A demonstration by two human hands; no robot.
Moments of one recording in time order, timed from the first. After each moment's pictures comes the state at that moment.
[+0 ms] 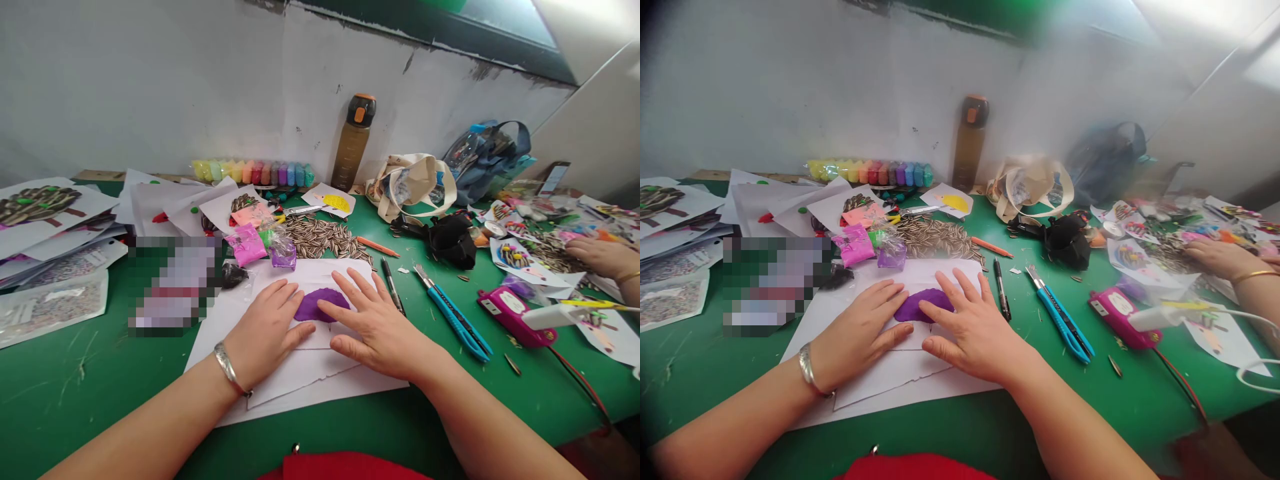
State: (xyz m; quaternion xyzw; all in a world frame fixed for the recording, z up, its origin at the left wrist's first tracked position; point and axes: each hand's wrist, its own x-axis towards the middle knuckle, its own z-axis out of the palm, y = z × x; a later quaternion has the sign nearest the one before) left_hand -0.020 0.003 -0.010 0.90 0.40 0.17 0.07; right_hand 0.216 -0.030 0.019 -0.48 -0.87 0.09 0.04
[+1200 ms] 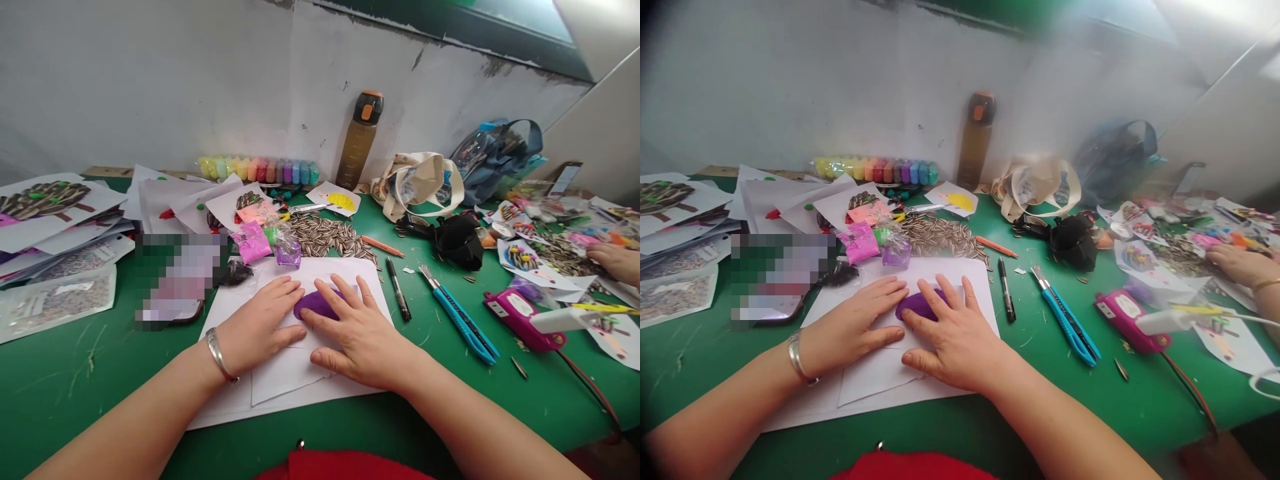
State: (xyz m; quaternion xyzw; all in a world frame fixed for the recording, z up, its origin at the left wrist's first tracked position) left_hand -0.040 0.017 -0.002 0.90 0.38 0.11 0.15; right_hand 0.188 -0.032 0.016 -0.44 -0.89 0.11 0.03
